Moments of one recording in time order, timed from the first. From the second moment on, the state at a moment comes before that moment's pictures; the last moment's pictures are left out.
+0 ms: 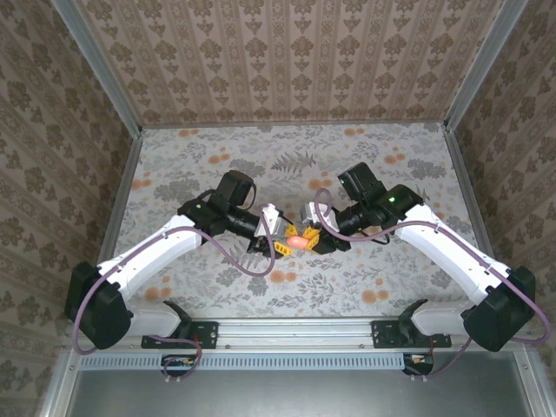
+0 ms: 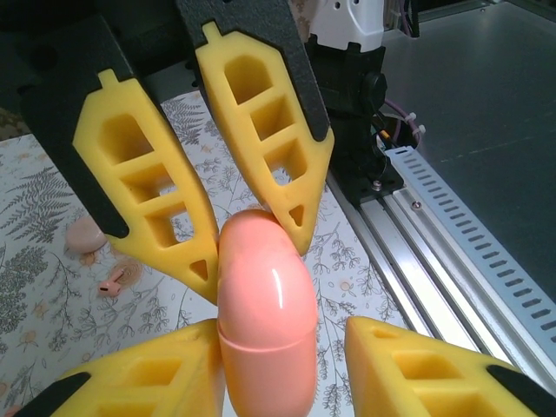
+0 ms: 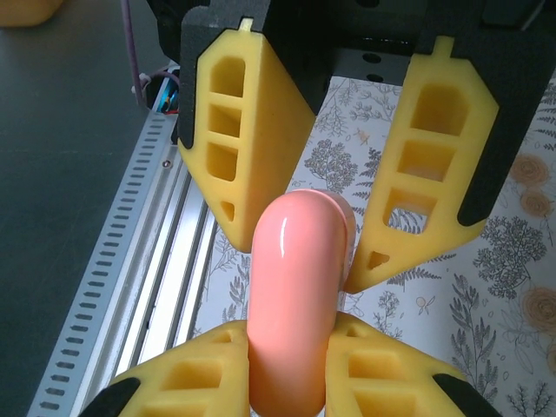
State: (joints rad) left arm -0.73 1.30 1.00 -0.53 1.02 0.86; right arm 0.56 1.28 1.16 -0.90 -0.81 -0.82
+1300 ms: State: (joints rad) left arm -0.71 1.26 0.75 0.08 0.98 0.39; right arm 0.48 1.04 0.79 -0.36 -0.80 -0.49
